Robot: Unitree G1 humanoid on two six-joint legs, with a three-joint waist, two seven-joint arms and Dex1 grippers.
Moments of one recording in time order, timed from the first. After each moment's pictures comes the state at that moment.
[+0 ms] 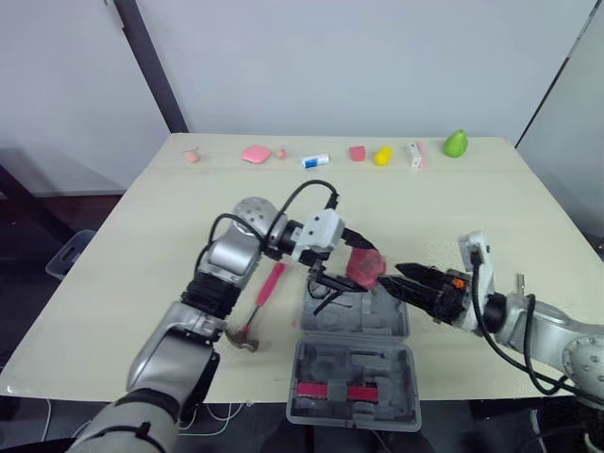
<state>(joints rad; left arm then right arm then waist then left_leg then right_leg) -0.87 0.42 -0.33 0.33 -0.20 -0.07 -1.52 -0.20 -0.58 -0.13 -0.51 1.40 0.97 0.17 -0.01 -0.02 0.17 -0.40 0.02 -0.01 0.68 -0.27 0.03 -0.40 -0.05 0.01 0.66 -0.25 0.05</state>
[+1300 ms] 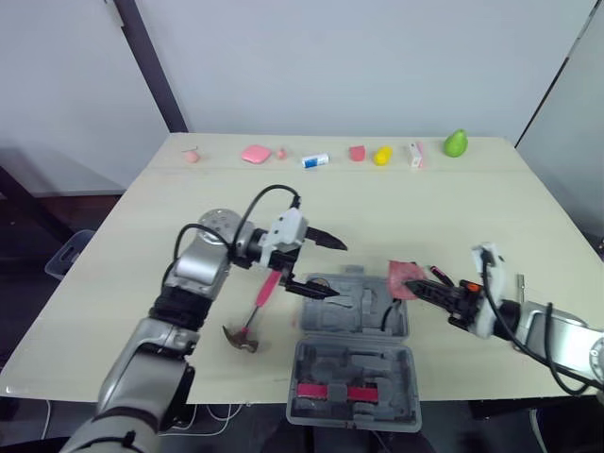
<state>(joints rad) -0.75 0.56 -0.22 0.29 -0.31 0.05 -1.55 -0.11 -0.72 -0.17 -0.39 1.65 0.98 -0.04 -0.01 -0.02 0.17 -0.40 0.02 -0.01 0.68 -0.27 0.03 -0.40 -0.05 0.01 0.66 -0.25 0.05</state>
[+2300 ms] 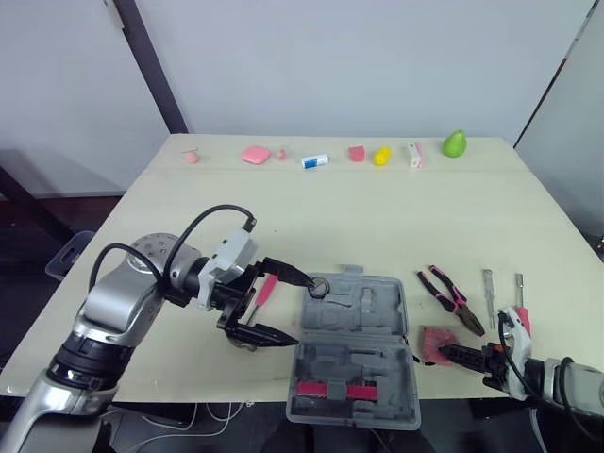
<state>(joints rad) -0.44 0.87 -0.09 -0.20 -0.62 0.38 -1.55 0.09 -0.73 -0.22 -0.11 1.29 1.13 0.28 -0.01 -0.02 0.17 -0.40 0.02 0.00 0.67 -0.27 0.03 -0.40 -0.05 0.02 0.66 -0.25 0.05</state>
